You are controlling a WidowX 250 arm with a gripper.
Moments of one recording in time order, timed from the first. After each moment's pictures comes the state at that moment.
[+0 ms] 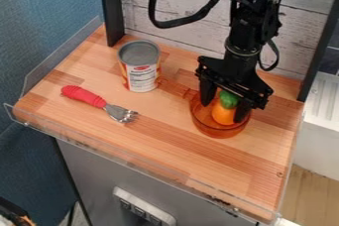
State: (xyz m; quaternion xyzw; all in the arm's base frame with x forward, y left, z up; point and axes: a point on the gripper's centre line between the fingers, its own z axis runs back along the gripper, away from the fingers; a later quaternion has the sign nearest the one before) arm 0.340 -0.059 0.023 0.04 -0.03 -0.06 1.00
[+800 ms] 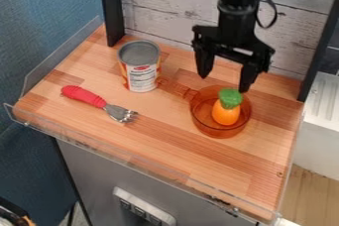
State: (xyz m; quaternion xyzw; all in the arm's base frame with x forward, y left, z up) arm 0.346 -0.048 0.079 -0.01 -0.06 -0.03 1.00
